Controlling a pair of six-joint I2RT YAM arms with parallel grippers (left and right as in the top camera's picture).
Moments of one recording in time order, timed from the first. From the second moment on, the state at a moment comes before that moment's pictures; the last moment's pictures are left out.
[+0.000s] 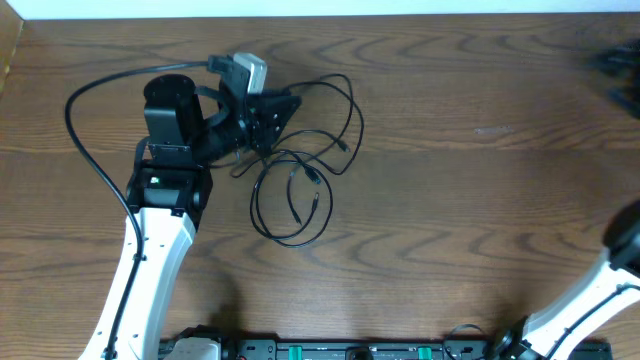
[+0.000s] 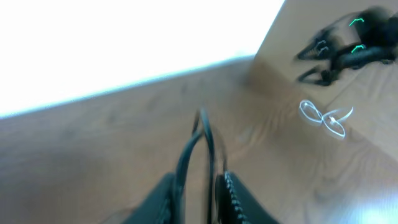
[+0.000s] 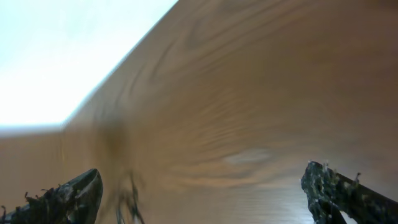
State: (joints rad) left arm -0.09 1.27 1.04 -0.08 0.77 -0.09; right arm -0.53 2.15 2.06 -1.11 -0.79 0.07
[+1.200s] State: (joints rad) left arm 0.02 1.26 1.04 -0.45 0.68 -0.23; right arm 0.29 2.15 1.97 -1.53 -0.43 -0.27
